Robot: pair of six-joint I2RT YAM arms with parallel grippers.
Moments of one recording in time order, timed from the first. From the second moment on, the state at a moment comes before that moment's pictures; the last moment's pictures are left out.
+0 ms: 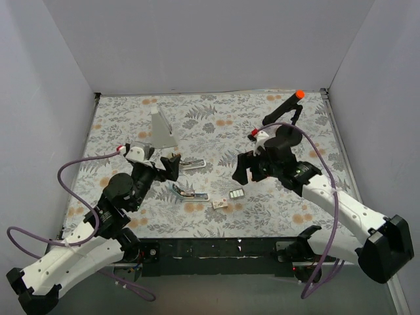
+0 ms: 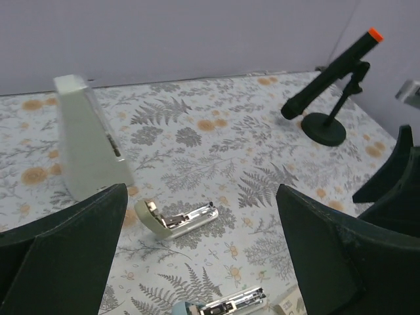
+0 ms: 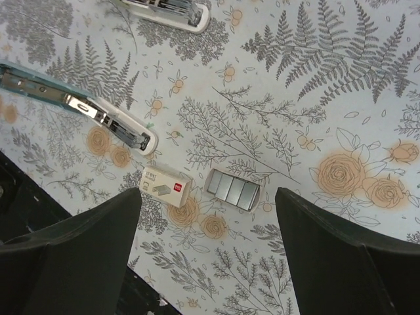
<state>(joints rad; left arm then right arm) -0.81 0.56 0.61 -0.03 -0.40 -0.16 0.61 1.06 0.76 -0.32 -0.24 0.27</state>
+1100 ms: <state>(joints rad) -0.76 0.32 0.50 0.03 -0.62 -0.10 0.90 1.68 1.10 -0.67 0.17 0.55</state>
